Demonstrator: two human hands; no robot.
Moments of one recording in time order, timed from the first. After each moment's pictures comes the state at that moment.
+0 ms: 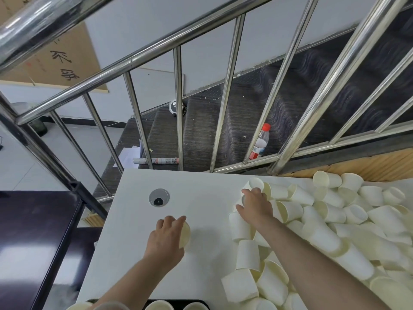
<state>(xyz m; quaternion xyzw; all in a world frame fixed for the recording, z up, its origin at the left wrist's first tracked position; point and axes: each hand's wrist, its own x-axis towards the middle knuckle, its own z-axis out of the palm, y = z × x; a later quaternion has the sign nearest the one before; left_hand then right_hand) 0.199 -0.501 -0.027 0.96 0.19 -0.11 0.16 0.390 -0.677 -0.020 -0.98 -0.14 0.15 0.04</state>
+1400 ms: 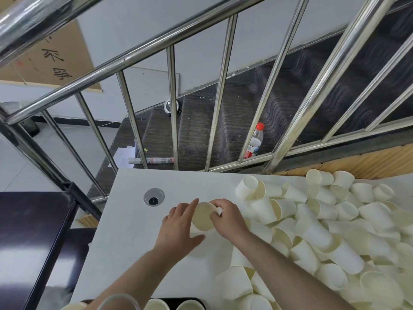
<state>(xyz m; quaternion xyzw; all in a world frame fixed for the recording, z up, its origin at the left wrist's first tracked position) 0.223 -0.521 -0.015 0.96 0.13 0.00 0.26 0.326 -0.651 -0.010 -0.90 -0.19 0.19 0.36</state>
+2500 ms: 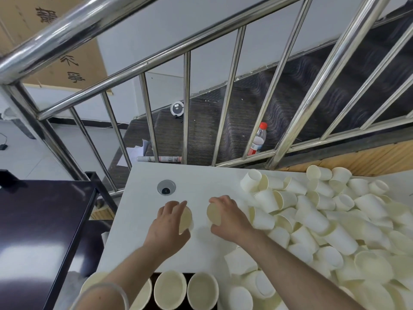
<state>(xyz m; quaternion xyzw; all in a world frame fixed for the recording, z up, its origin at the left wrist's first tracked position) 0.157 -0.499 0.005 0.95 0.17 -0.01 0.26 0.278 -0.657 0.002 -0.91 -0.32 0.19 0.15</state>
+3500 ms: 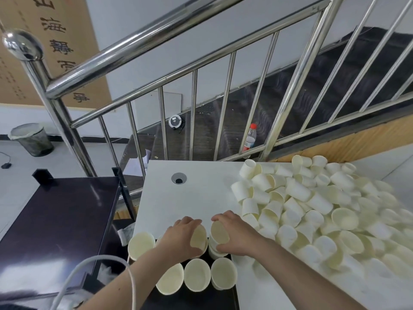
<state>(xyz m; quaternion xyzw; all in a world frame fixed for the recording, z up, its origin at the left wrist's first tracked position) 0.035 -0.515 0.024 0.96 0.05 -0.12 0.23 0.121 -0.693 0.050 -0.90 -0.34 0.23 0.13</state>
